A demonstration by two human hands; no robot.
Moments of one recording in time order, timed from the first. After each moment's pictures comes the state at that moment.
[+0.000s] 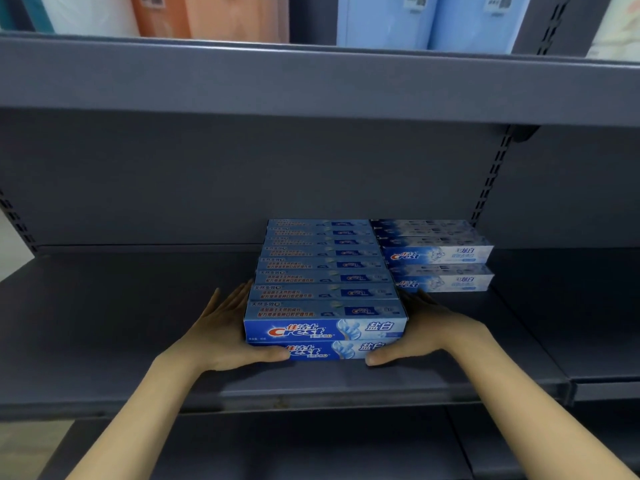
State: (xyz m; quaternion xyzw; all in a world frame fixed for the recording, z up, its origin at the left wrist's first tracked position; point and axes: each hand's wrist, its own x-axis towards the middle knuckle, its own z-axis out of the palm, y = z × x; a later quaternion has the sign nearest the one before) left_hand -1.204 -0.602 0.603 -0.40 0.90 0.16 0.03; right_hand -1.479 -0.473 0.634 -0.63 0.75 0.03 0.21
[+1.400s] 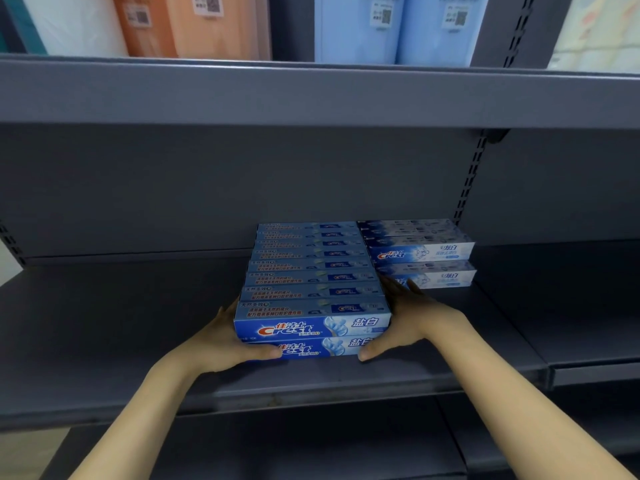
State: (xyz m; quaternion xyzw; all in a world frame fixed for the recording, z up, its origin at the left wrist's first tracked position) left_hand -1.207 -0.594 0.600 -0.39 0.81 0.43 -0.08; right_hand -1.477 -0.474 0.640 -0.63 0.76 0.04 0.18
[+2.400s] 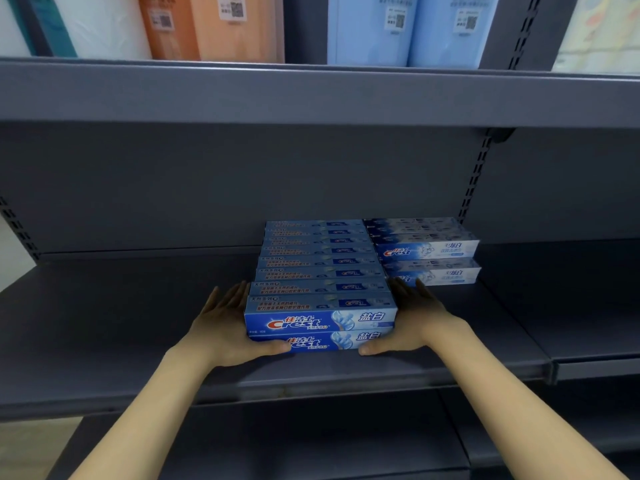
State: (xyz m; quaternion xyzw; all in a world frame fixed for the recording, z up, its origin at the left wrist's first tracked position) left_hand -1.205 -0.593 0.607 -0.42 0.90 0.08 0.04; right_hand -1.468 -0.471 0.625 -0.60 0.79 0.08 0.11
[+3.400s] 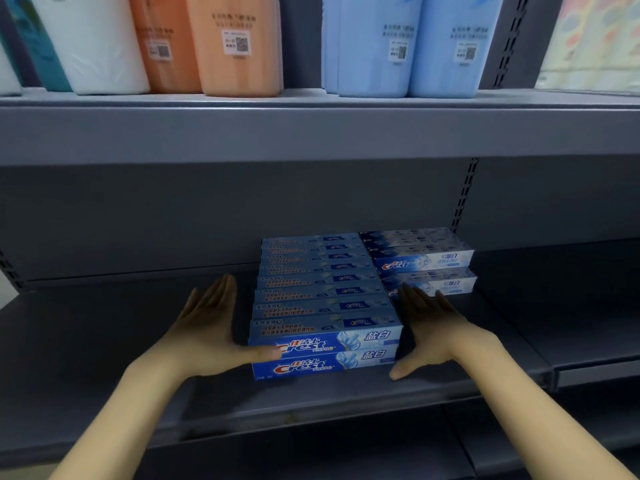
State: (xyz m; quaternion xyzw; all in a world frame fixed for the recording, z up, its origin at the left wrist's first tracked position) left_hand -1.189 -0.587 0.669 -0.46 0.88 0.11 0.04; right_hand -1.481 -0.459 0.638 -0.58 0.79 0.14 0.12
